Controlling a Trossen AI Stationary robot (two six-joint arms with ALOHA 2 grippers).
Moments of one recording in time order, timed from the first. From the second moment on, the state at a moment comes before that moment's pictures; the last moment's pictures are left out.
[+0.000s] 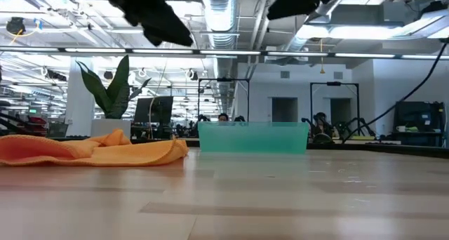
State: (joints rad) left arm -0.18 1.29 0.85 -0.16 -0.17 -0.09; right arm 0.27 1.31 0.98 -0.25 0.39 -0.06
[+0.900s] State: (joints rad) left arm -0.46 1.31 0.81 -0.02 -0.28 -0.32; right arm 0.52 1.64 1.11 -0.22 0.39 -0.14
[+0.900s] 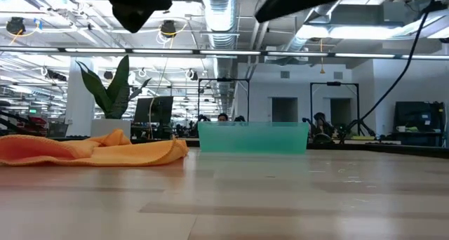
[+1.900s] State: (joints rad) left arm -0.54 1.31 0.66 -0.17 -0.46 -0.47; right arm 0.43 1.66 1.05 -0.07 0.34 -0.05
